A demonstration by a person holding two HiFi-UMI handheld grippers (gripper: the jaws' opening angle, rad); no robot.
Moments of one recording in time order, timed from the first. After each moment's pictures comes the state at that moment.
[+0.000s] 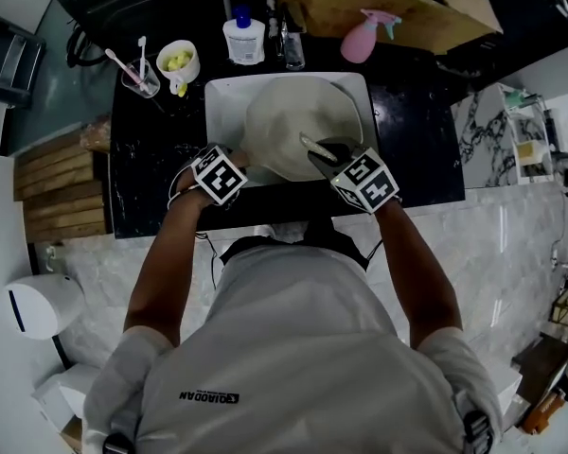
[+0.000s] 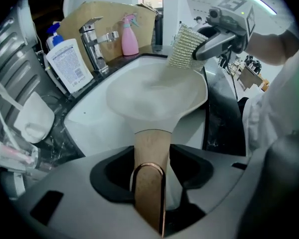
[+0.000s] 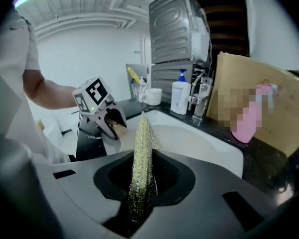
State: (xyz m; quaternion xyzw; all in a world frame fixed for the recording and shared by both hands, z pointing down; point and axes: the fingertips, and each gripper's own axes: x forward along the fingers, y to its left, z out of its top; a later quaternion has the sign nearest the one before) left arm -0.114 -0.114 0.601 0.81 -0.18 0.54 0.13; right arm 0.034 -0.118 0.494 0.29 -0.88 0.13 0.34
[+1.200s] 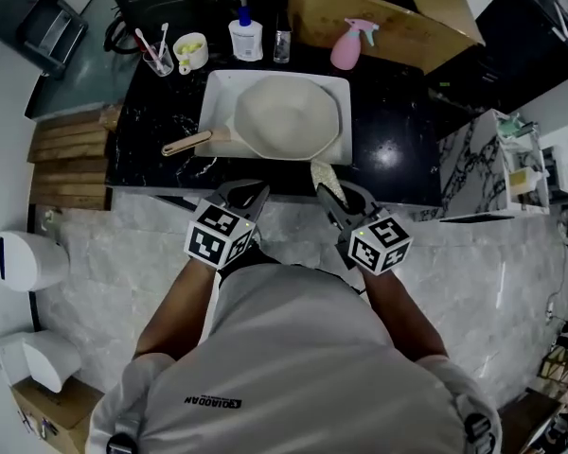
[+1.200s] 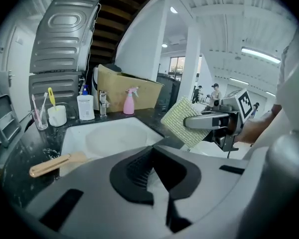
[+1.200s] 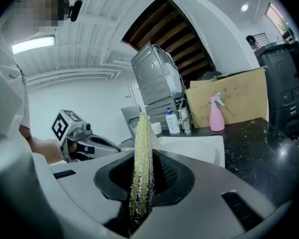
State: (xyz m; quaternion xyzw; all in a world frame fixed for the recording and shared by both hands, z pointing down) left arm 0.023 0.047 0.422 0.89 -0.36 0.21 0.17; right arm 0.125 0.039 0.395 0.36 -0.91 0.19 0.08
